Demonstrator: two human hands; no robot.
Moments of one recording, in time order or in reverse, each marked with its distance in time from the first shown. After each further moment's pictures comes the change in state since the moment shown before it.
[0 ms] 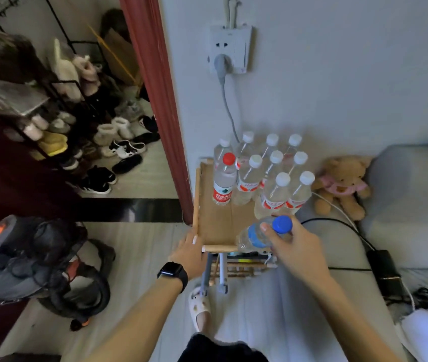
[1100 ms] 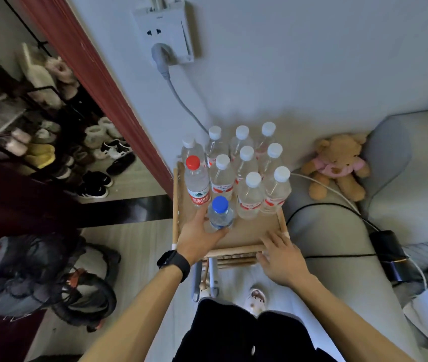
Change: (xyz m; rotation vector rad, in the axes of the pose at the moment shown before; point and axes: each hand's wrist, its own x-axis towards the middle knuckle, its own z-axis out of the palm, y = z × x) left_hand 0.052 0.099 -0.035 -0.619 0.162 0.043; right_hand 0.078 0.134 0.035 -0.567 -0.430 -0.028
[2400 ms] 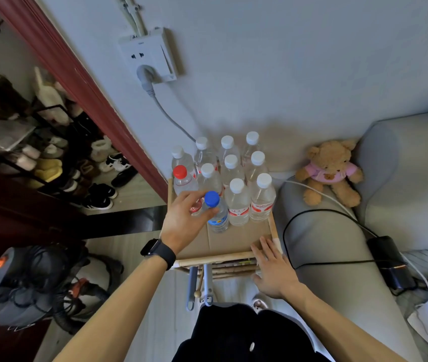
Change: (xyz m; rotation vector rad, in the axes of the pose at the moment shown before) left_hand 0.012 0.050 -0.016 0.121 0.180 0.223; right_hand 0.004 0.025 0.018 -0.043 -0.090 -0.113
